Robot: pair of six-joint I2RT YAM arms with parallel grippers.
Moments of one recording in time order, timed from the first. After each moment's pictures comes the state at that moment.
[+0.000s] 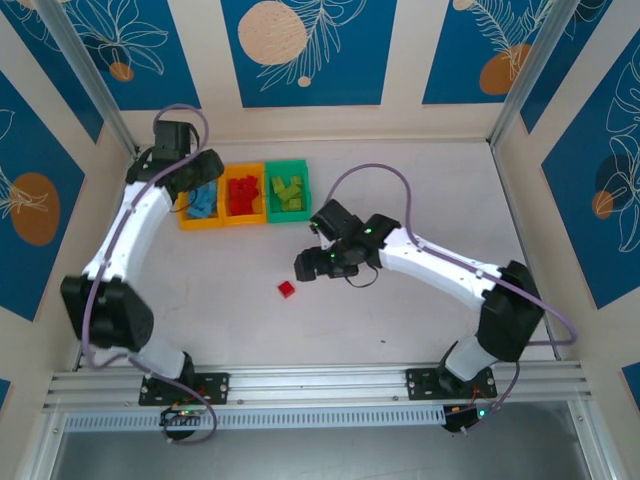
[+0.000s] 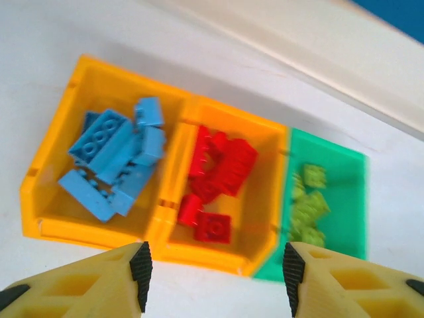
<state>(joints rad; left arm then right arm) -0.16 1.52 1.52 -0.73 -0.02 -0.49 0.87 1.57 1.29 -0.83 -0.16 0.63</state>
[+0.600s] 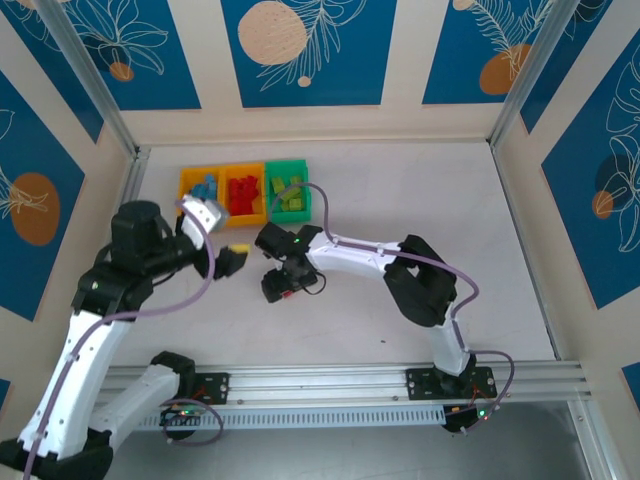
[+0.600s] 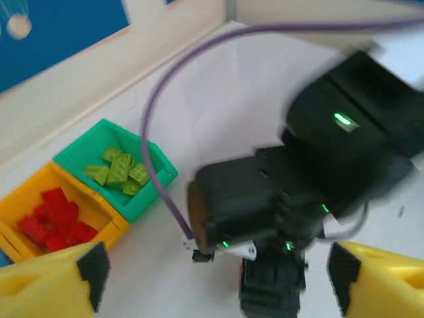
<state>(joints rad) -0.31 0.78 1.10 -0.81 0.50 0.38 0.99 2.07 1.57 -0.83 -0.09 0.47</state>
